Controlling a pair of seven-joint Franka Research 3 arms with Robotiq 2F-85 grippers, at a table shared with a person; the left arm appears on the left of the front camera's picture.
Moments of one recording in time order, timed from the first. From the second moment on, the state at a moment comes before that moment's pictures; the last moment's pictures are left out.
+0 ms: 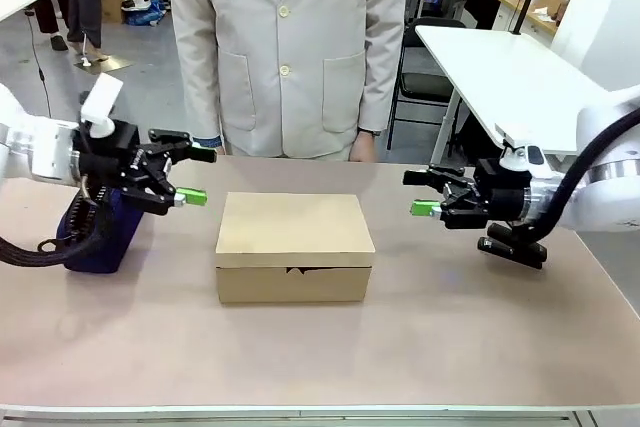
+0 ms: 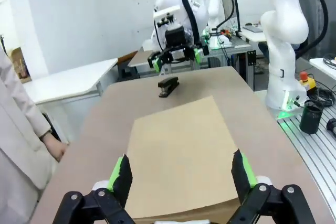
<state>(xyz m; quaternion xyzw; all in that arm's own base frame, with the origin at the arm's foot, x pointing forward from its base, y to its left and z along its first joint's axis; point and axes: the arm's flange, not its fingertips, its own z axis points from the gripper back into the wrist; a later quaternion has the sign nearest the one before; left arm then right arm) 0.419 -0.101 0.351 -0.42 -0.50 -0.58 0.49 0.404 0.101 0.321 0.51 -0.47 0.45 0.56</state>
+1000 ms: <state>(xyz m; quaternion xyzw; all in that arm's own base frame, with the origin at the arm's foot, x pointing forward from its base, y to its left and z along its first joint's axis) 0.367 0.067 0.391 -0.51 -0.30 -0.32 0.75 0.368 -0.069 0.343 0.54 -0.21 0.26 0.77</state>
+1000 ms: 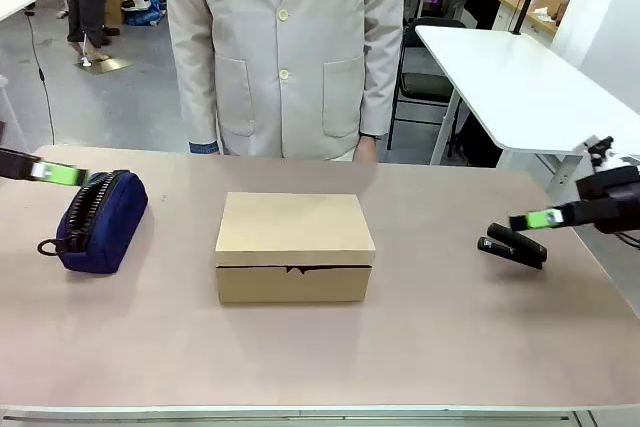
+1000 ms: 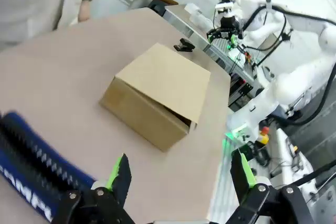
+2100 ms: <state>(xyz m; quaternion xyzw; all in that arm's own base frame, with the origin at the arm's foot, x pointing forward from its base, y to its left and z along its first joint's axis) 0.346 0.095 0.386 -0.56 -0.25 -0.26 0.75 0.359 -0.096 0.341 0.53 -0.22 0.23 0.79</state>
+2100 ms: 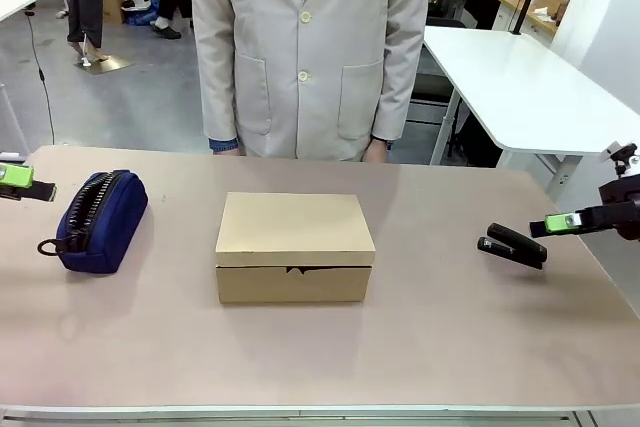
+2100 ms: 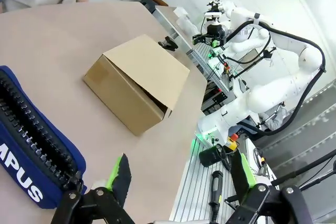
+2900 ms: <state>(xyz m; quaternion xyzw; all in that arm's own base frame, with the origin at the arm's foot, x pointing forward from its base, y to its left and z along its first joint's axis) 0.346 0.095 0.386 -0.56 -0.25 -0.26 0.75 0.359 -0.096 0.341 0.53 -0.22 0.23 0.79</state>
